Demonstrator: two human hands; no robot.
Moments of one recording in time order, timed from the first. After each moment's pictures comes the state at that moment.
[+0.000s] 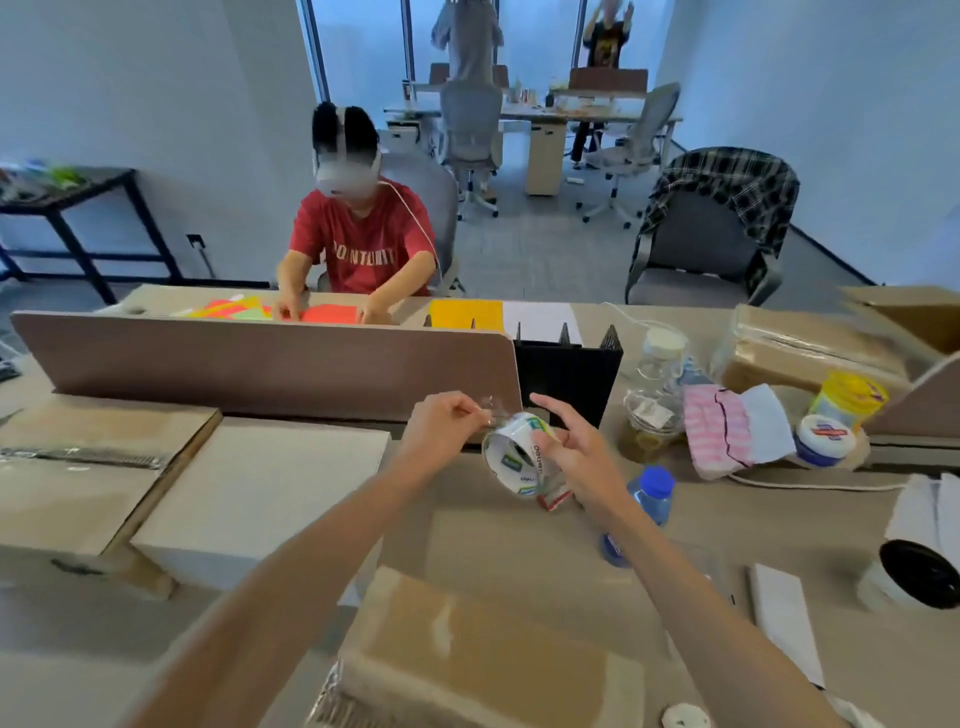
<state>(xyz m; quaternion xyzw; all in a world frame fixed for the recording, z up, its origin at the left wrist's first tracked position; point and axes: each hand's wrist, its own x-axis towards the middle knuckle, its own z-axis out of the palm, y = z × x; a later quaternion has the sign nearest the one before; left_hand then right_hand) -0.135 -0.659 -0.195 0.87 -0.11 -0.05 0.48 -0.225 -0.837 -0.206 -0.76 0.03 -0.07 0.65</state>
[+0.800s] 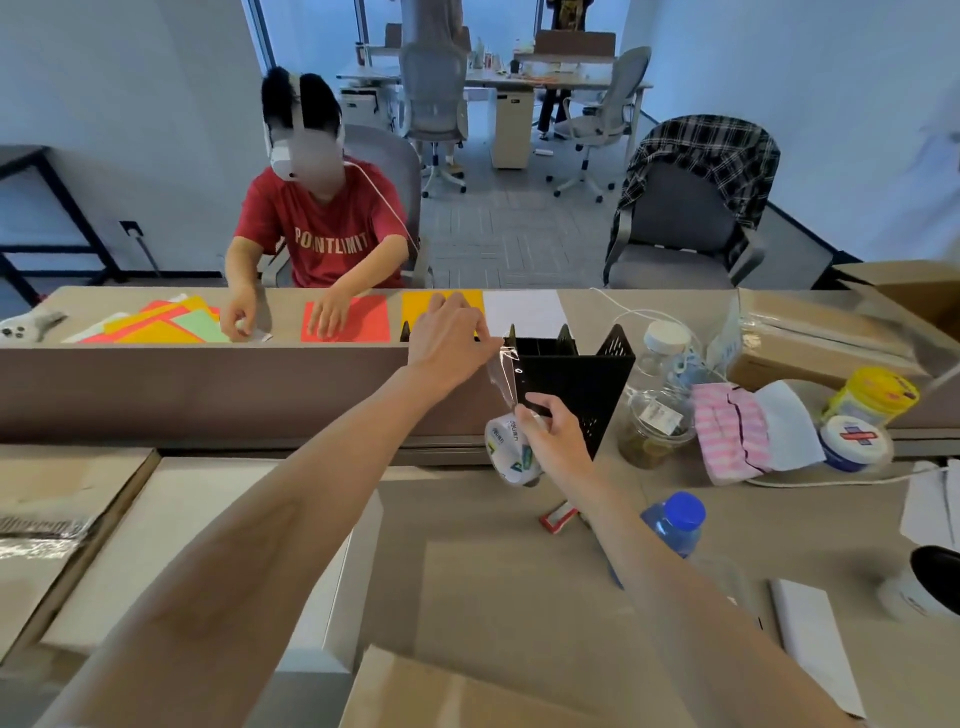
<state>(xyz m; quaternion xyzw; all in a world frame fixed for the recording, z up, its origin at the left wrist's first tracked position) 0.003 -0.711 -0.160 0.93 -0.27 0.12 0.22 -0.113 -0.837 -0.253 -0.78 0.20 -0.08 0.58</state>
